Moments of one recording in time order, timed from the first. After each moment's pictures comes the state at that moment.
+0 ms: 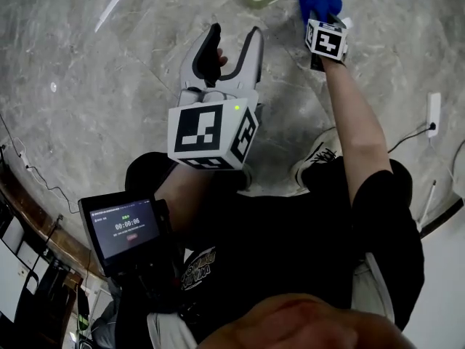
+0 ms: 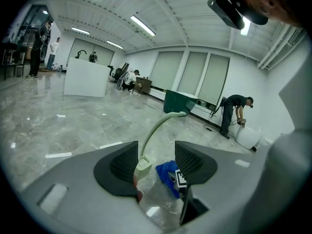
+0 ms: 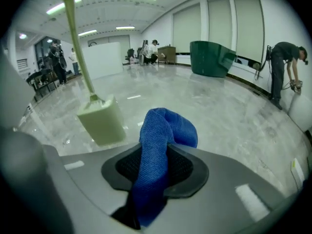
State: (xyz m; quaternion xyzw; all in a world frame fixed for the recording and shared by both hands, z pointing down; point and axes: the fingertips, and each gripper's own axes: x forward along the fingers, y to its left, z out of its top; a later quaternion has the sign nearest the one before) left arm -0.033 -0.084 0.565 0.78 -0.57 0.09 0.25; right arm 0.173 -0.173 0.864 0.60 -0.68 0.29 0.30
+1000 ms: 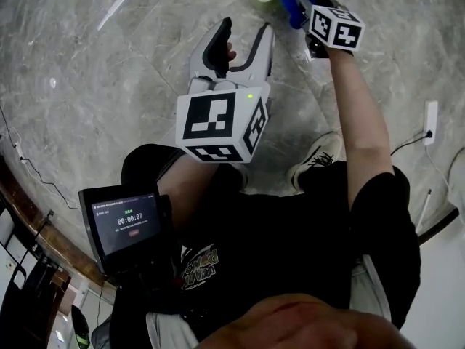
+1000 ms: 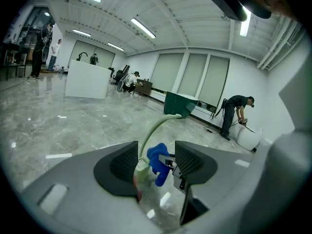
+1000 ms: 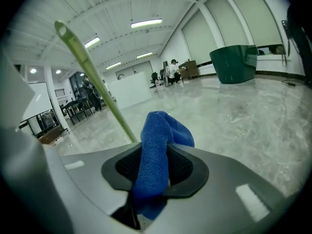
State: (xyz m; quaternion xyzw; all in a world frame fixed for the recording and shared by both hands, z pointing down) left arm -0.039 -0.087 0.565 0.77 -0.57 0.09 0.26; right arm 0.078 -0.220 0.764 0.47 -0.82 0.29 0.16
